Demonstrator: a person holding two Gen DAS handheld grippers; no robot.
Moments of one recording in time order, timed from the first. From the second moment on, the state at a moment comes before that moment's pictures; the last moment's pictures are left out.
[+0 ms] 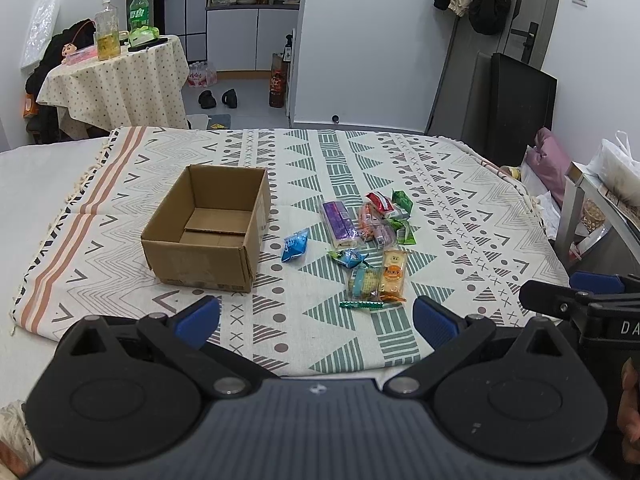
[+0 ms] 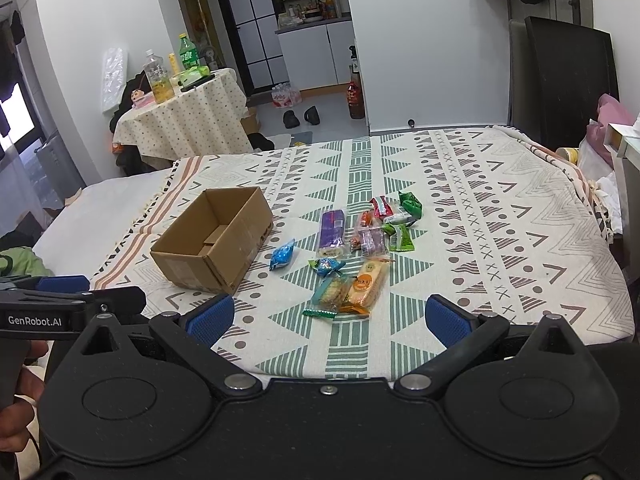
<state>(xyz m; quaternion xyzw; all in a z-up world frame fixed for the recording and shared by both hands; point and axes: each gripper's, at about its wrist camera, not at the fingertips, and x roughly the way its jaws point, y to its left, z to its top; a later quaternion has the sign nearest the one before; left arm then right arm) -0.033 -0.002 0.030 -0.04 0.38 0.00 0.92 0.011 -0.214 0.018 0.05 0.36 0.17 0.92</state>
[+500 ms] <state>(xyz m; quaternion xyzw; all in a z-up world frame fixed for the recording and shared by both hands) -0.024 0.007 0.027 -0.05 0.38 0.00 0.92 0.026 -0.207 0.015 0.04 0.36 0.17 0.92</state>
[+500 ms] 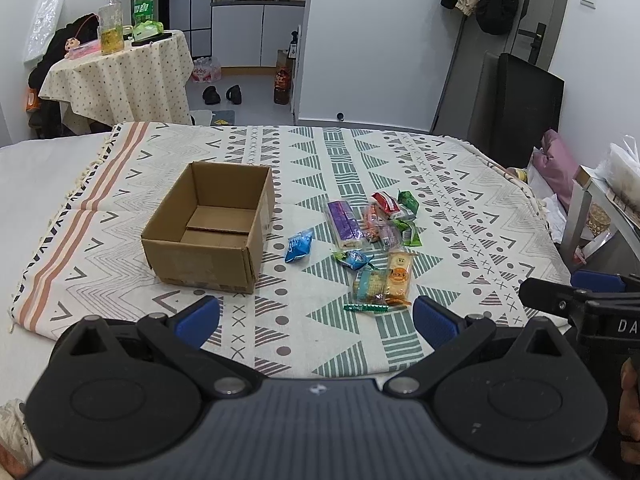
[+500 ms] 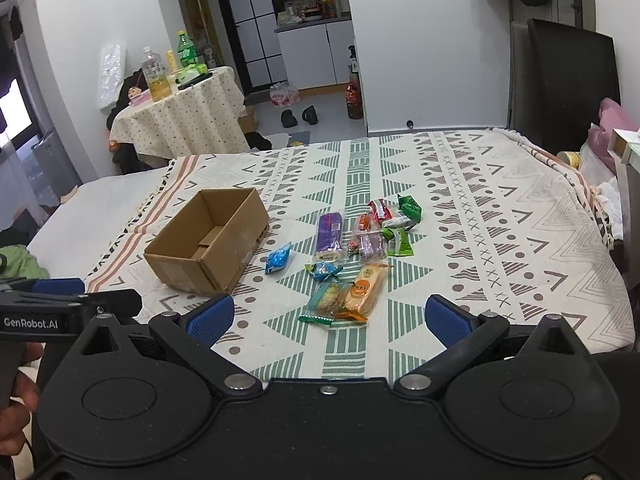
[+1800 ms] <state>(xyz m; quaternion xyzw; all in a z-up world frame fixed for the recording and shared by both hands) 0.117 -0.024 -0.062 -0.07 0.47 -0.01 0.88 0.157 -0.232 -0.076 0.11 0.46 0.15 0.87</state>
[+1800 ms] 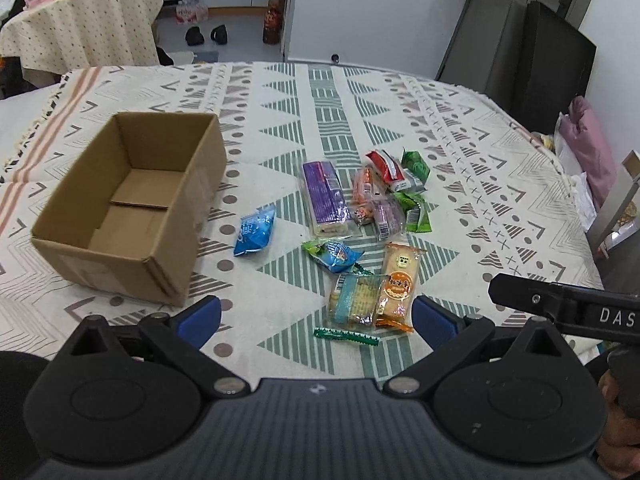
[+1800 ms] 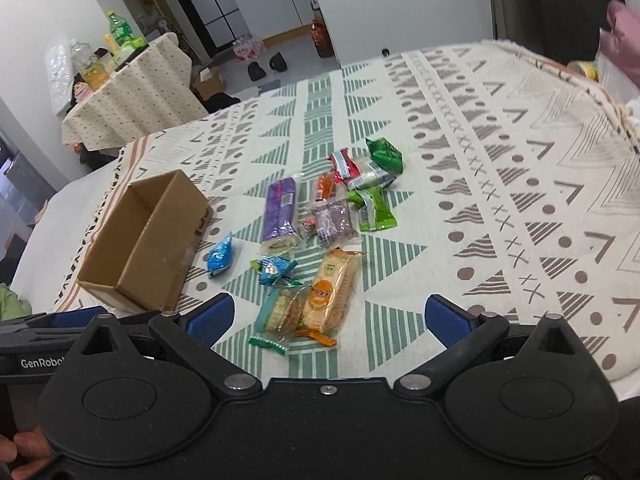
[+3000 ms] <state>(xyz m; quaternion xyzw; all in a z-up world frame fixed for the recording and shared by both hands) 0.204 -0.050 -0.180 -0.13 0.56 0.00 0.82 0.244 -0.230 -0.185 0.23 0.56 0.14 0.78</state>
